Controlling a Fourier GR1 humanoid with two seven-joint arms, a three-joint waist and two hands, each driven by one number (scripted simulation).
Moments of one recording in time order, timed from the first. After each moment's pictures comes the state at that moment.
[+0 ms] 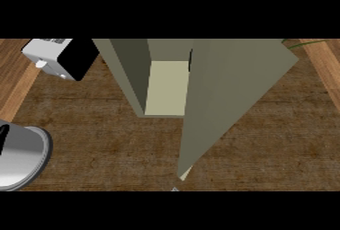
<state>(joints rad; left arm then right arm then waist) 0.40 0.77 -0.12 -2.04 0.93 0.13 -0.51 -0.28 -0.16 0.90 -2.39 0.14 -0.33 0.76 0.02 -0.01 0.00</state>
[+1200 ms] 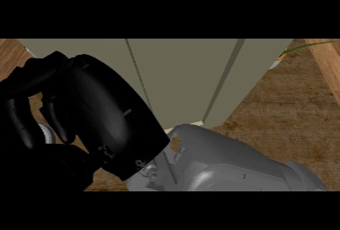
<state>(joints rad) 0.31 0.68 -0.12 -2.03 0.90 0.16 -0.43 -1.13 -0.01 0.58 -1.62 -0.18 -0.47 0.62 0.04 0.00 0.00</state>
